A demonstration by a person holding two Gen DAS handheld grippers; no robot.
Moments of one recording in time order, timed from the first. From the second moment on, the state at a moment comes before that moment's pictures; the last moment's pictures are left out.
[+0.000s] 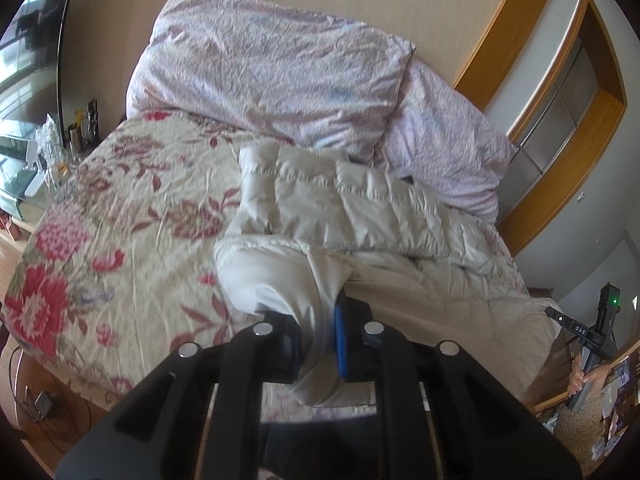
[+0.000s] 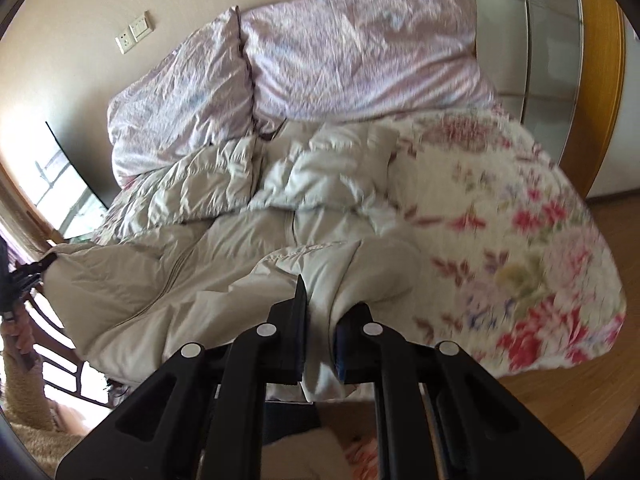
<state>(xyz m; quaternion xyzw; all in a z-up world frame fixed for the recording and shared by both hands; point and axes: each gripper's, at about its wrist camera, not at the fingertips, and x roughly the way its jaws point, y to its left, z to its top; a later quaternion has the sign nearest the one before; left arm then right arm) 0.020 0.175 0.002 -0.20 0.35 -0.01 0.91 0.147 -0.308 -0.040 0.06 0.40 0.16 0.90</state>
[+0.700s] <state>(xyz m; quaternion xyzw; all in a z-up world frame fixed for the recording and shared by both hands) 0.124 0.189 0.030 -0.21 0.31 0.02 0.93 0.235 -0.275 -0.020 0.05 0.35 0.09 0.93</state>
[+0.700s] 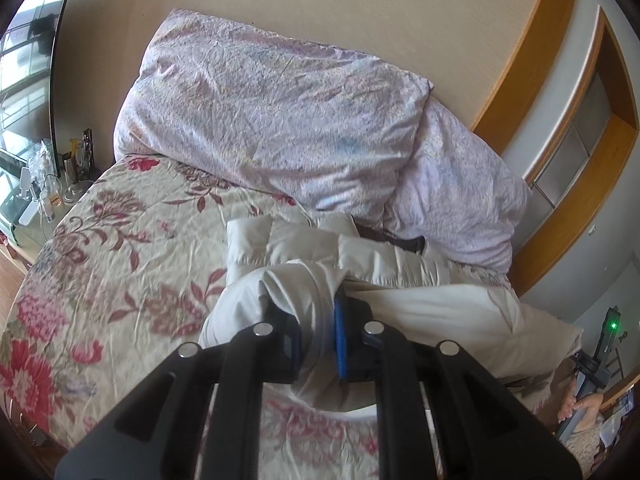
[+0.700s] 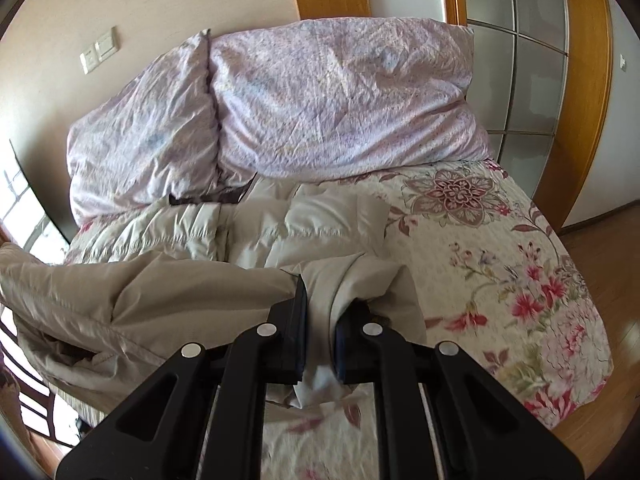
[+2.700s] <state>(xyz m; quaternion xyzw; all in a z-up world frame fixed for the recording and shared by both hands) 0.342 0.168 -0.064 -0.10 0.34 0.14 0.92 0.441 -0.199 -0.092 0.01 0.37 0.04 0.93</state>
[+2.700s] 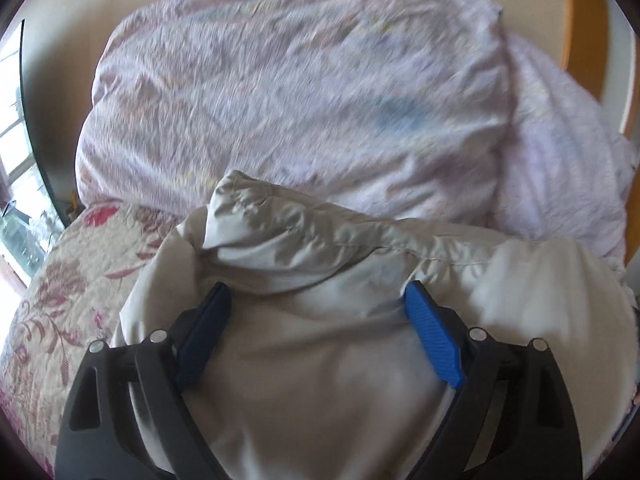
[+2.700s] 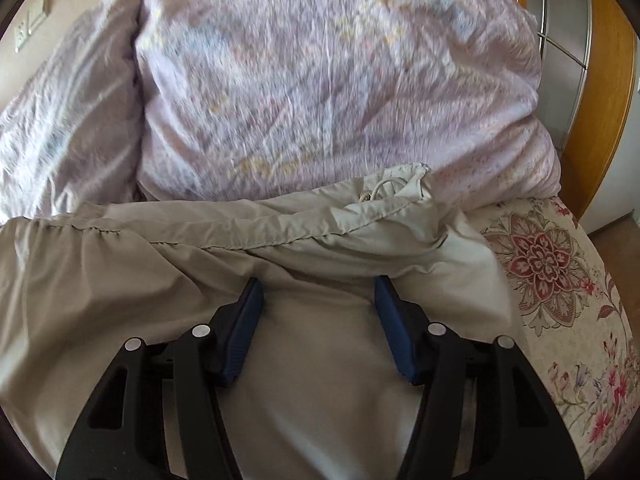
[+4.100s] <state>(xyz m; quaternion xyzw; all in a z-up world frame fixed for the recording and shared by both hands) 0.416 0.188 -0.109 -0.11 0.40 0.18 0.89 0.504 -0.196 -0.132 -0.02 0.40 -0.04 0.92</state>
